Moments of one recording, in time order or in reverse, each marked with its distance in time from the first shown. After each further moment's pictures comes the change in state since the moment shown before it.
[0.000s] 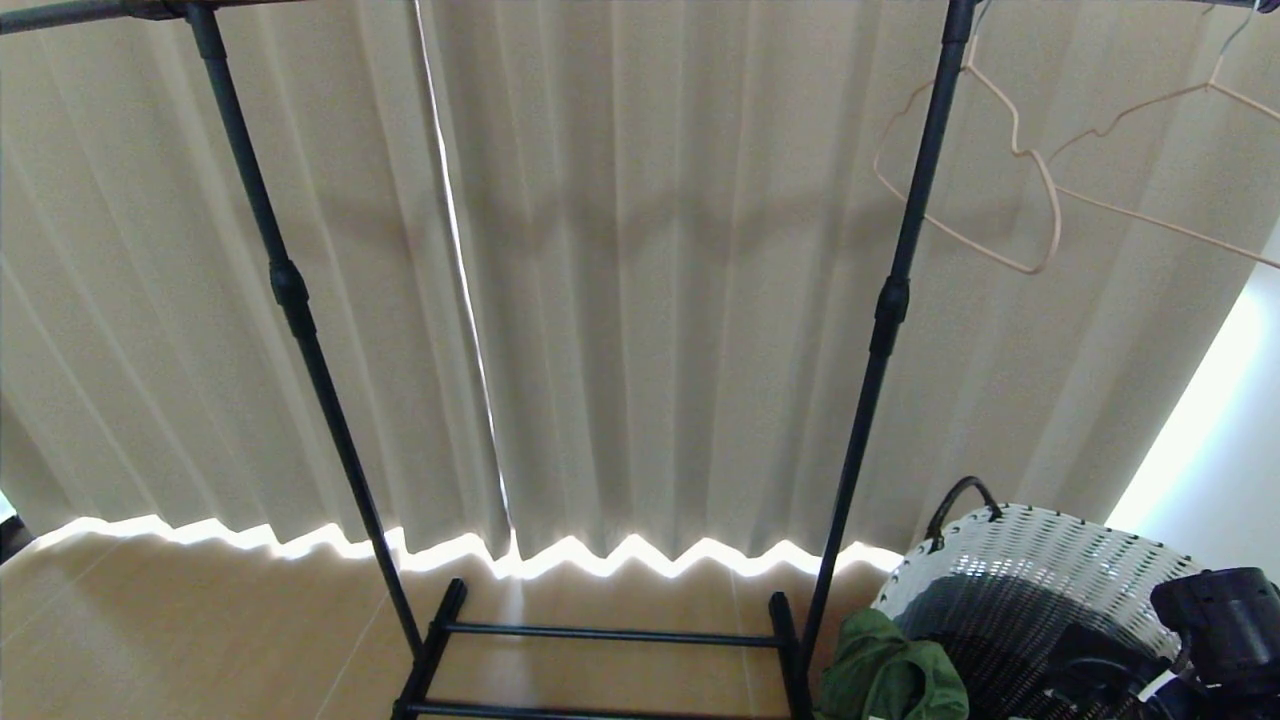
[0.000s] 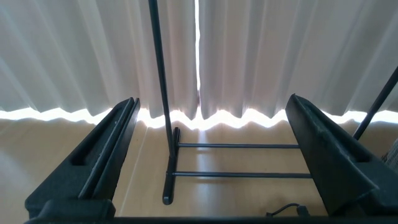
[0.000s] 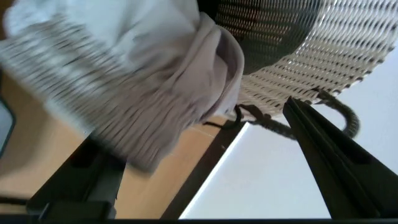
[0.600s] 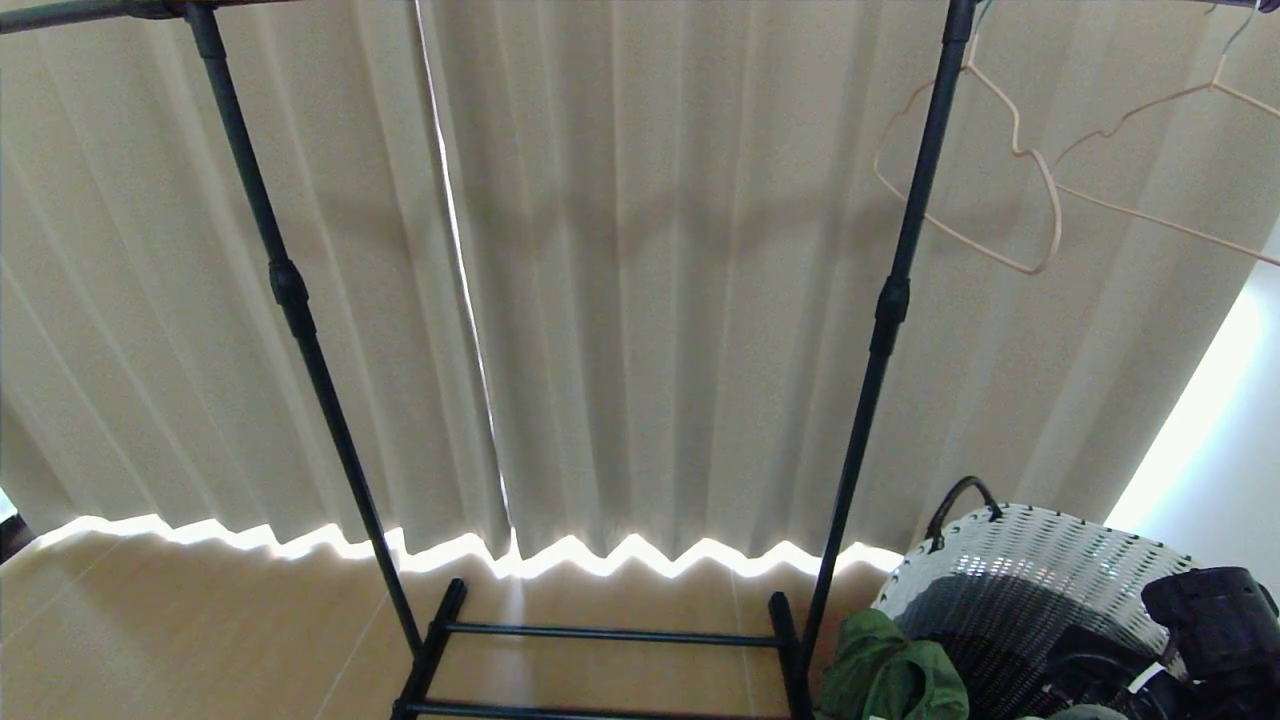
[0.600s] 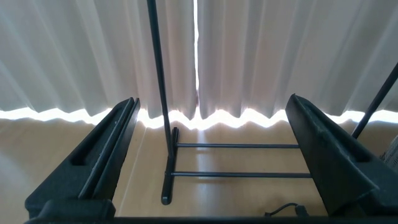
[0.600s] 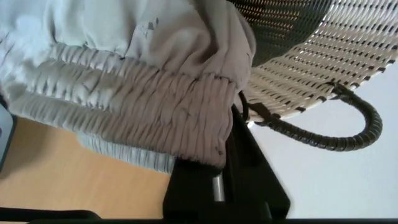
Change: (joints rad) left arm 0.000 0.000 0.000 0.000 -0.006 -0.004; right arm -0.045 0.075 -0.008 -0.032 0.006 0.001
